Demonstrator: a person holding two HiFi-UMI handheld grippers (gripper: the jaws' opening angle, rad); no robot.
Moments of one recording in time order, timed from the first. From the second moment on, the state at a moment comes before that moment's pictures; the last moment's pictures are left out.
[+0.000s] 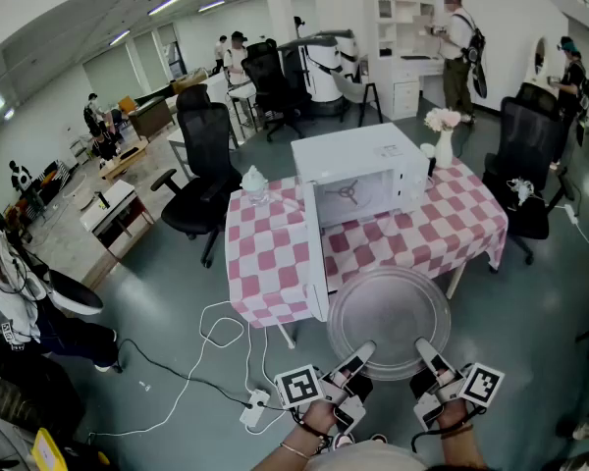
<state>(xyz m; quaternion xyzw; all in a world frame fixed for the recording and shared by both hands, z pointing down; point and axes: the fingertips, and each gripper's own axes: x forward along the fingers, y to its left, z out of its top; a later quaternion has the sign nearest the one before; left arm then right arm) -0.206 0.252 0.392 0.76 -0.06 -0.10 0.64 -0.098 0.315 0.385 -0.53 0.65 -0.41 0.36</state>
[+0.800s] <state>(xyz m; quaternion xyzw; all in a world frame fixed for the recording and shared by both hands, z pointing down) -0.194 0.237 0.390 0.77 -0.03 -0.09 0.63 -0.094 0.303 0.378 -0.54 0.64 -0.39 0.38</state>
